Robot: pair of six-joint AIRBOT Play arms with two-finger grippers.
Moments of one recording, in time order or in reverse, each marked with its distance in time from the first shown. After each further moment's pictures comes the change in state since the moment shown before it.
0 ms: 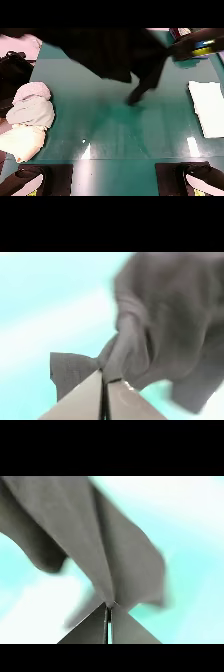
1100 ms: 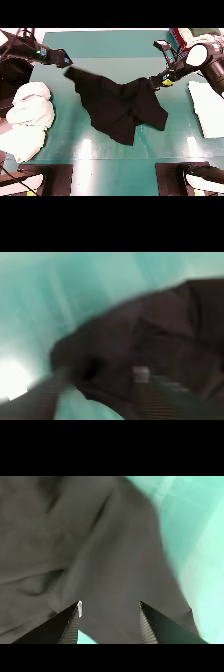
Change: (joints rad) left arm 0.008 -0.333 -0.179 0.110 -0.057 -0.050; right arm 0.001 -0.199 -0.379 0.003 -0.100 0.057
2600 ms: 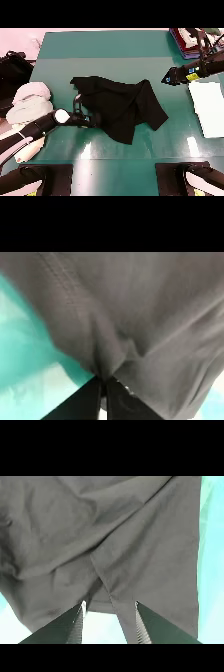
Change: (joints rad) left arm -0.372 0.125 -0.964 -0.379 0.602 -0.316; right arm -0.178 0.177 -0.010 0.196 0.084 -0.071
